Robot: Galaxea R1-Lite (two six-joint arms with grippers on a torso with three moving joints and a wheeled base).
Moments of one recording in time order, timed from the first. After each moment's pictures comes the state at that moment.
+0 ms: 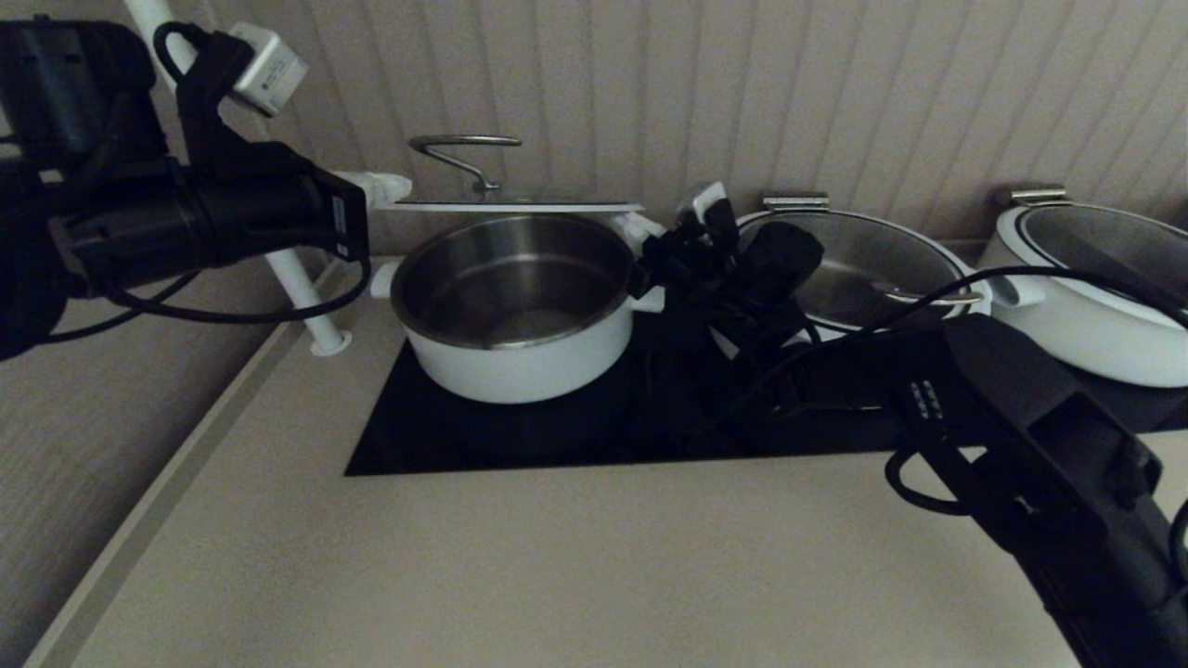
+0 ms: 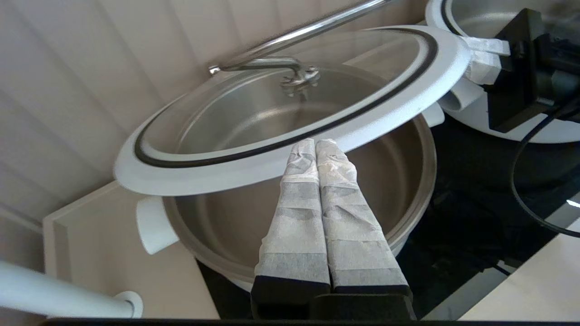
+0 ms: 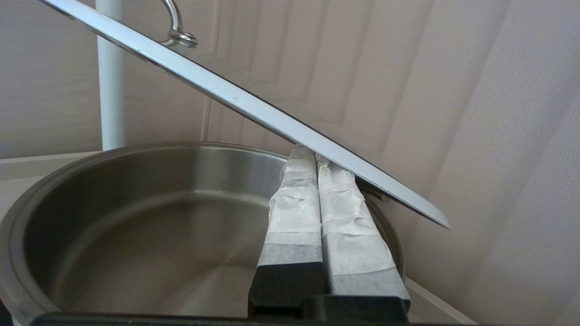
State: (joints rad) left arm -0.16 1.61 -1.22 -0.33 -0.32 0.21; right arm 0.47 2.51 -1.87 -1.17 0.37 -0.15
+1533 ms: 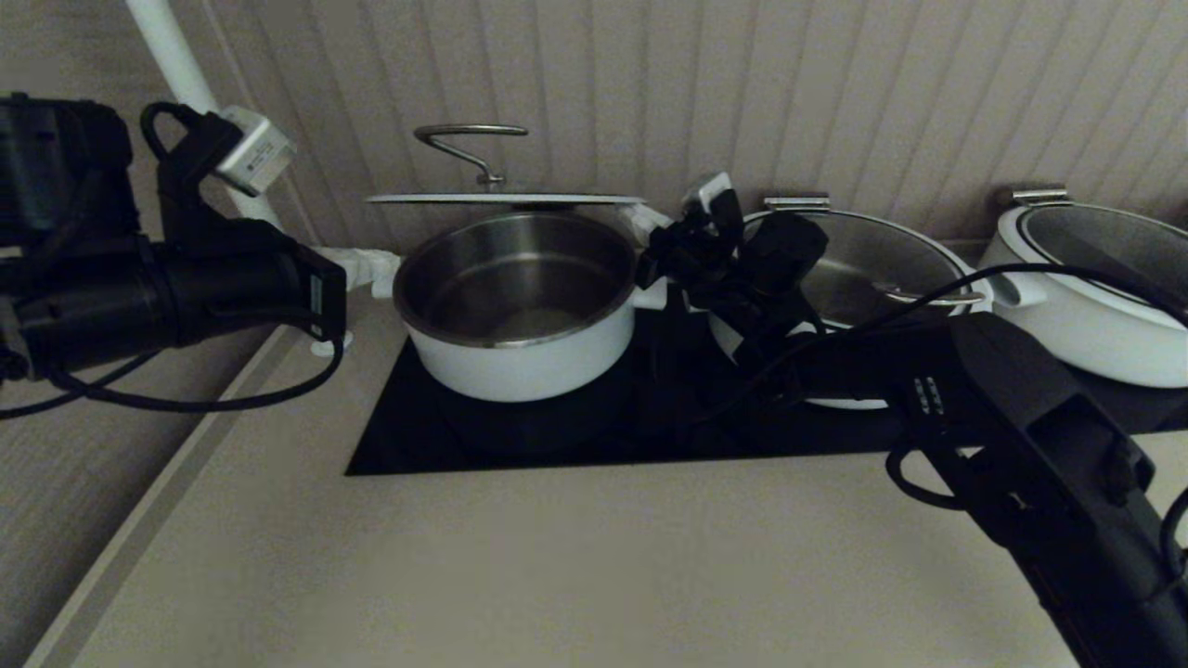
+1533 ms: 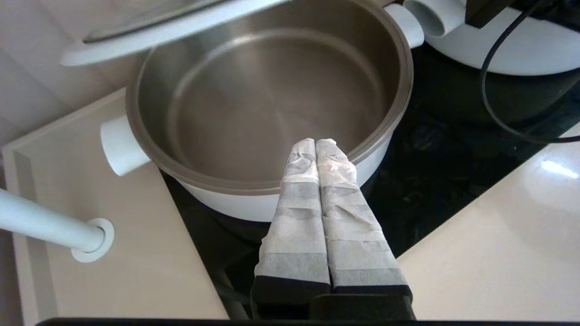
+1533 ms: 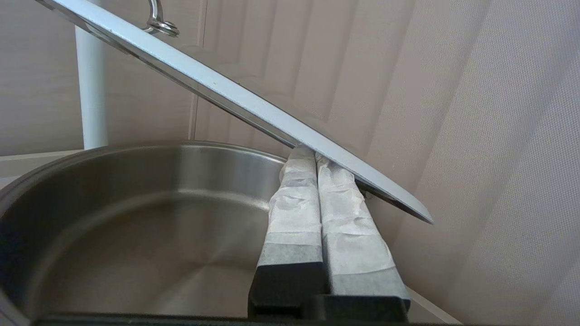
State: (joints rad) left arm -0.16 1.50 -1.02 -0.27 -0.32 0.22; right arm 0.45 2.53 -1.94 -1.11 0.37 -0.15
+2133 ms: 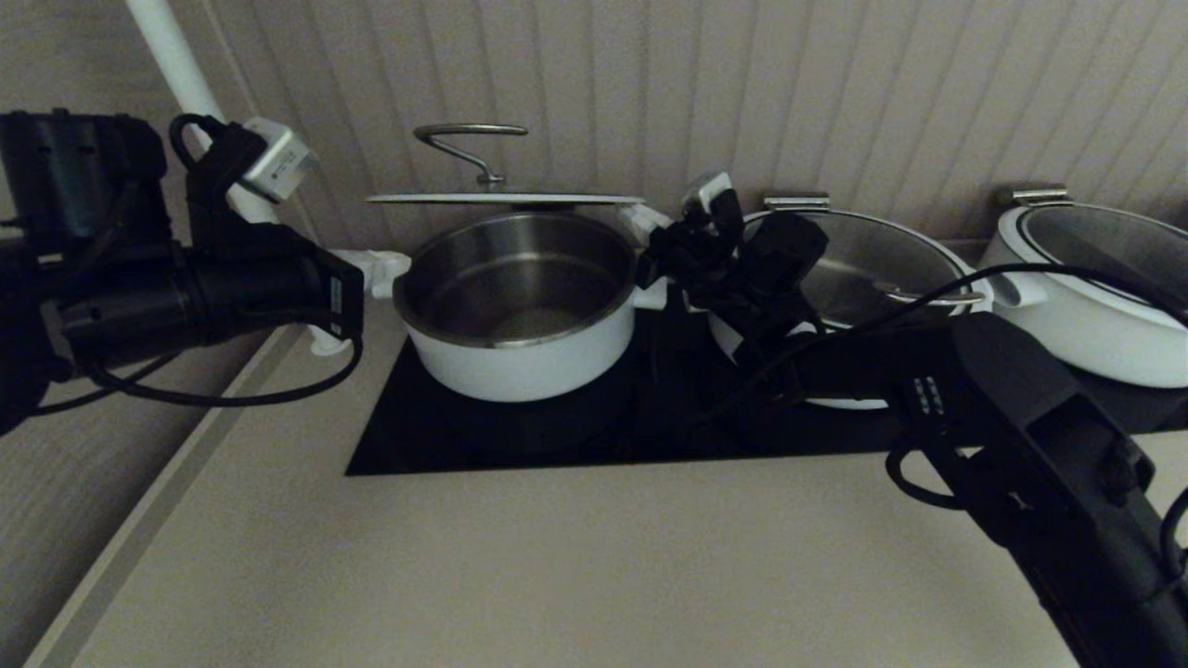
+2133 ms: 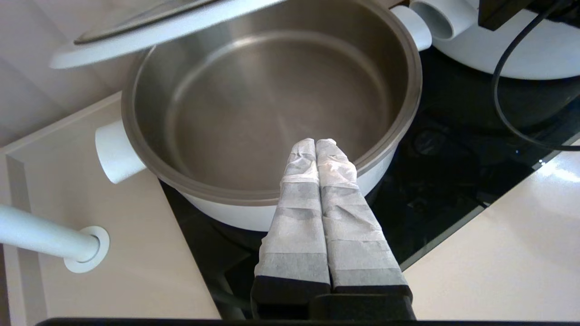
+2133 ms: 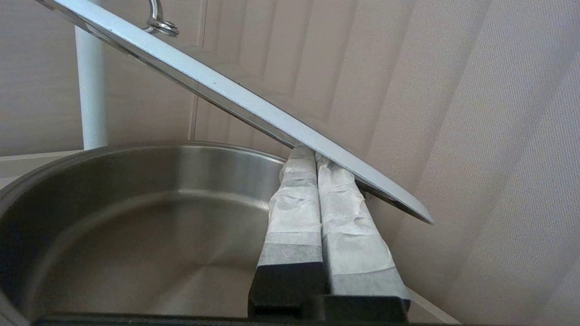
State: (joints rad) left arm -0.17 1.55 -1.02 -0.33 -0.32 0.21; right arm 0.45 2.53 -1.94 -1.12 0.37 -0.15
